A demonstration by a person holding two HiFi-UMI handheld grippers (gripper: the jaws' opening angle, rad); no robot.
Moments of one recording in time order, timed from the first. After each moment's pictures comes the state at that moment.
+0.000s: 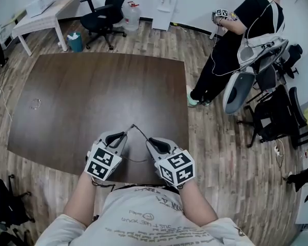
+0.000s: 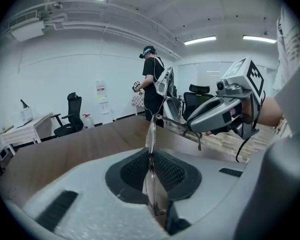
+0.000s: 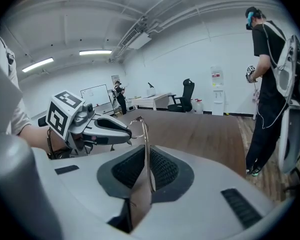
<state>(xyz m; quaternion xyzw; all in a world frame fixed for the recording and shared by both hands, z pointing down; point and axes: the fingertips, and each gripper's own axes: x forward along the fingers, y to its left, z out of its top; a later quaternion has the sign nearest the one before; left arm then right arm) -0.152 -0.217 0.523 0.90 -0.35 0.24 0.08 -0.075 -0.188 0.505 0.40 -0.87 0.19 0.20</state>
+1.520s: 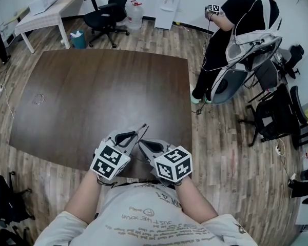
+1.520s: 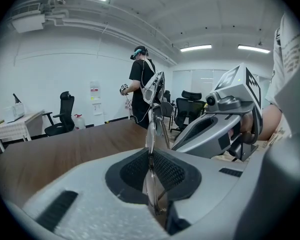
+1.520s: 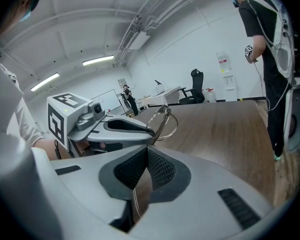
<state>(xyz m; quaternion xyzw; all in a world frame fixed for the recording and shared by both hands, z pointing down) -0.128 -0.188 0.509 0.92 -0.31 0.22 0.09 -0.122 -0.160 0.510 0.33 -0.89 0.26 0.17</state>
